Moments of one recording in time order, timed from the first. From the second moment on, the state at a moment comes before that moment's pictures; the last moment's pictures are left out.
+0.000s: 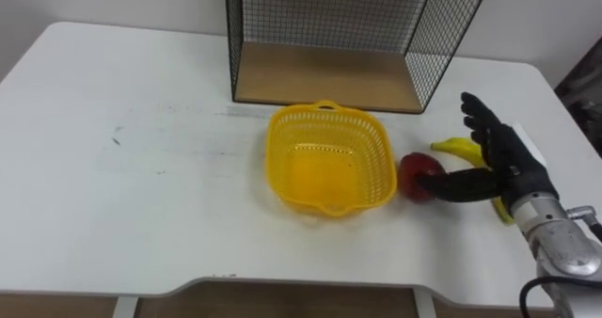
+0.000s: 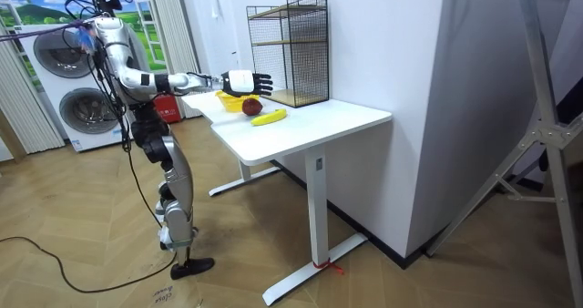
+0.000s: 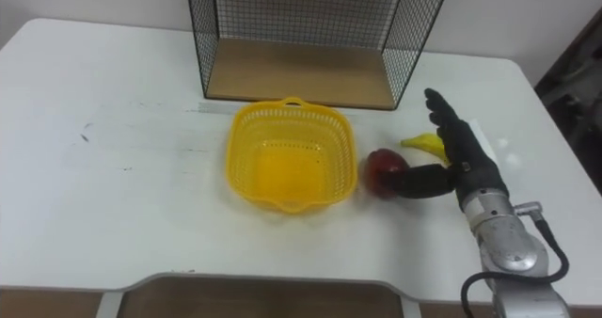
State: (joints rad) left arm 0.26 0.27 0.09 1.04 0.33 0.06 0.02; right arm 0.02 -0.46 0.00 0.17 0.03 -0.02 0.12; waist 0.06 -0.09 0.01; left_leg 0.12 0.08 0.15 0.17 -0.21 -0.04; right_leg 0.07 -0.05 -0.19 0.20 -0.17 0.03
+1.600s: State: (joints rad) left arm 0.28 0.28 0.06 1.01 0.34 0.09 0.01; right arm 0.02 -0.45 0.01 0.22 0.04 0.01 0.17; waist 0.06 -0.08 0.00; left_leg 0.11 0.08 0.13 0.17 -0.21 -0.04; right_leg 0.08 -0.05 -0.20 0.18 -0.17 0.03
